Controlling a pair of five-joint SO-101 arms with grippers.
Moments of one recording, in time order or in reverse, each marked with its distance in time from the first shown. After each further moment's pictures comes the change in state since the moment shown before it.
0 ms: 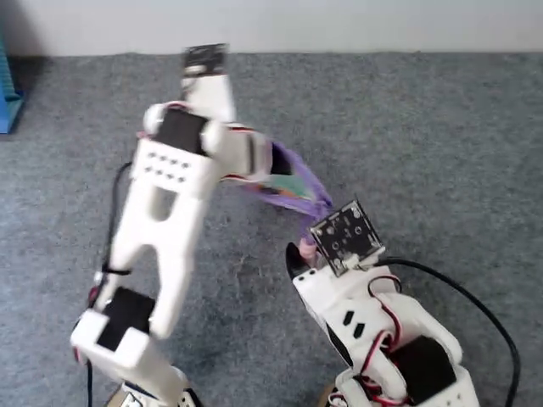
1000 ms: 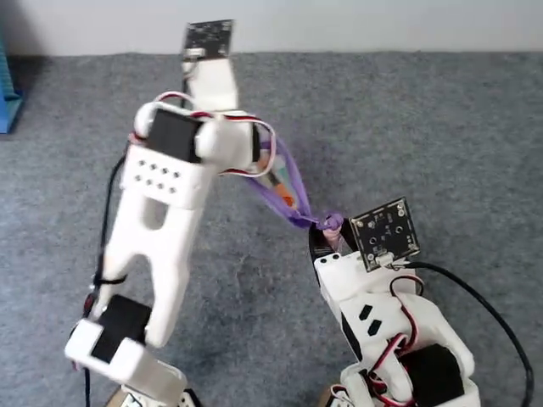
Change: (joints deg) left arm -3.8 -5.7 -2.4 0.0 0.0; right arm 8.5 -2.2 0.5 -5.5 -2.5
